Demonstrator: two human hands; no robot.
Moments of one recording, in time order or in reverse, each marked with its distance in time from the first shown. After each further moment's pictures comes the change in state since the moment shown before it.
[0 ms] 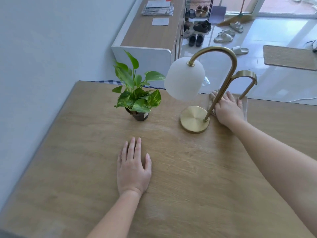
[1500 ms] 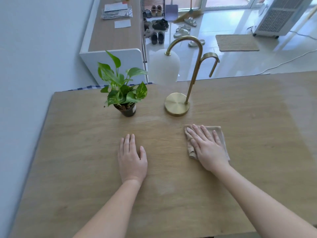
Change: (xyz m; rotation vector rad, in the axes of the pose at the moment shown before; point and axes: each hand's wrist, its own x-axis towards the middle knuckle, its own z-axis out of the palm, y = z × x) left_hand -0.003 -0.022 -0.019 -0.206 -0.069 0.130; right_hand -0.258 -0.036 0.070 0.021 0.023 -0.006
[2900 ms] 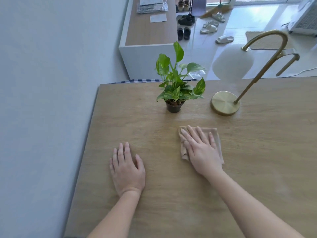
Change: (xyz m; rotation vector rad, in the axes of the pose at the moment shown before) left_hand 0.003 -0.173 -0.062 0.162 0.166 -0.167; right_hand 0.019 -0.193 0.065 0.001 -0.030 -0.070
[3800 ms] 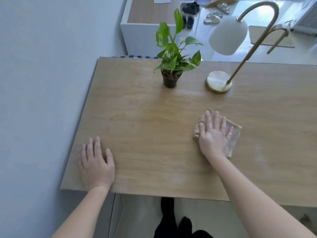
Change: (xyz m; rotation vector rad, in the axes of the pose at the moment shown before) left_hand -0.074 -0.093 -0.043 0.017 -0.102 -0.141; right_hand -0.060 0.037 -0.001 0.003 0.054 0.358
